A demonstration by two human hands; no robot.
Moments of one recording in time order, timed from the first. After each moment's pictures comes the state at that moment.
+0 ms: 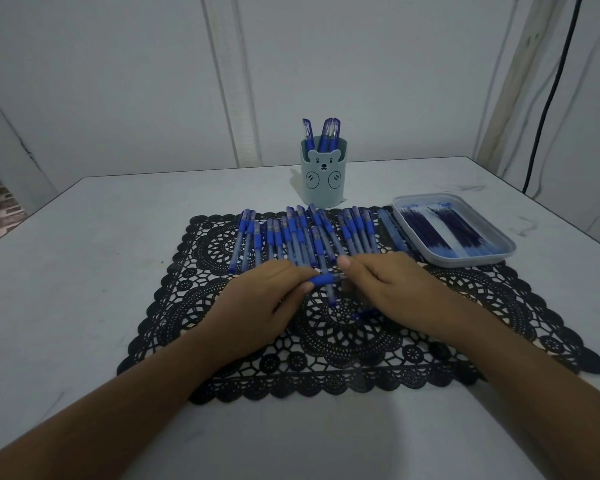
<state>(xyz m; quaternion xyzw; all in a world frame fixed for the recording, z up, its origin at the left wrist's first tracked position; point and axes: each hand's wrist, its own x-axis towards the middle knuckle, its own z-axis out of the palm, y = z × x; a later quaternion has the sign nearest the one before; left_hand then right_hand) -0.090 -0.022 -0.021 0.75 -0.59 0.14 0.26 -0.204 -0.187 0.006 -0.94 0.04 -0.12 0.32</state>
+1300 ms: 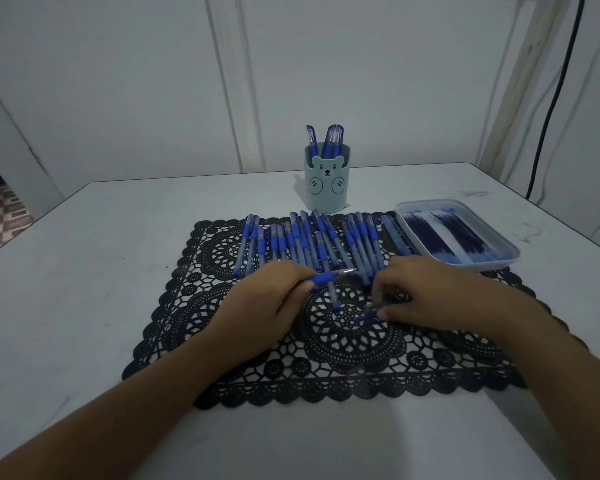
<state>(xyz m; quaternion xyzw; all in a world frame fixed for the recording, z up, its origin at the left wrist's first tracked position) -0.089 -0.024 -0.022 0.76 -0.56 0.14 0.28 -0.213 -0.217 0.018 -0.99 0.03 0.06 0.11</state>
